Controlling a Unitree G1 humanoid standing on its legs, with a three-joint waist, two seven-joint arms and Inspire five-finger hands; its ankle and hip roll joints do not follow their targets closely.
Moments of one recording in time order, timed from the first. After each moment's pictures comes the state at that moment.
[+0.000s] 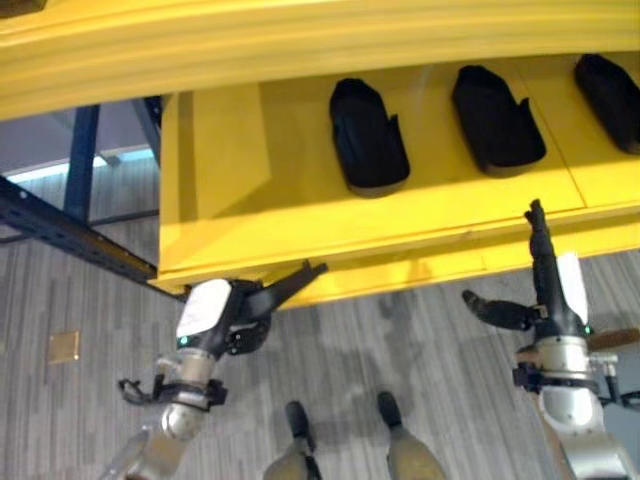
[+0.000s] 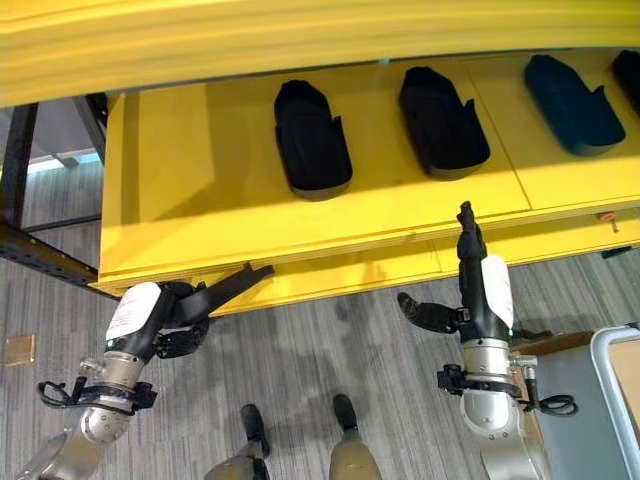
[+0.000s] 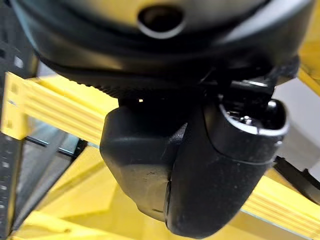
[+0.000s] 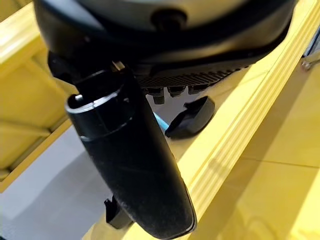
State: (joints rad) left arm 0.18 0.66 -0.15 -0.11 0.44 -0.07 0.32; right arm 0.18 -0.52 -0.06 -0.19 -0.22 -0.18 -0.33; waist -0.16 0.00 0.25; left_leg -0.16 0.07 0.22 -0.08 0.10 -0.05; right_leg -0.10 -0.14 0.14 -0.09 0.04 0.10
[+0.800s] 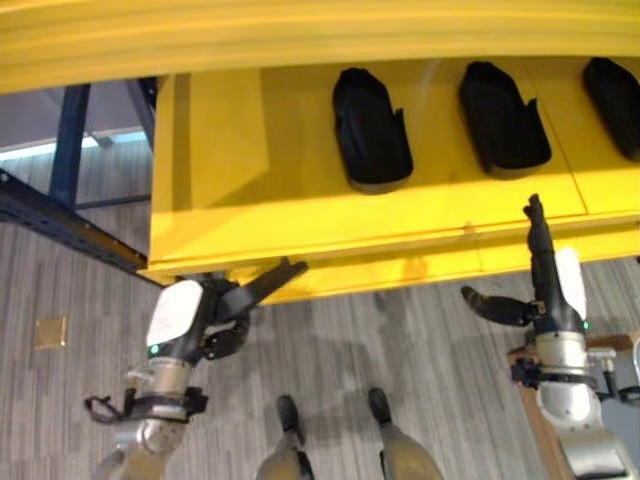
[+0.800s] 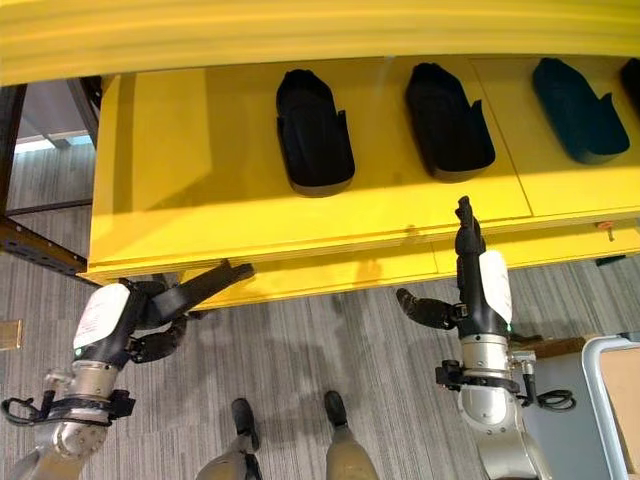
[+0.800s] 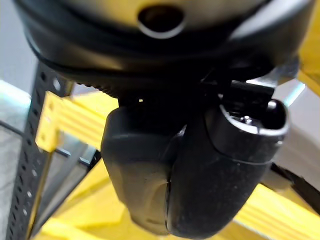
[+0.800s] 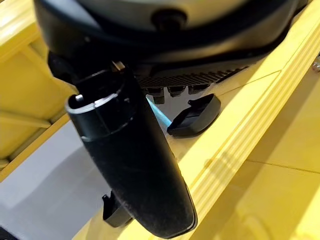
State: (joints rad) left arm 0.31 0.65 0.01 -0.25 0.41 -0.07 0.32; right arm 0.16 -0.52 -0.06 -0.20 -0.23 -0.17 -0.32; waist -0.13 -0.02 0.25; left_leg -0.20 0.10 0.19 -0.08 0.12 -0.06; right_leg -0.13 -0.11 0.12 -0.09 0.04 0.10
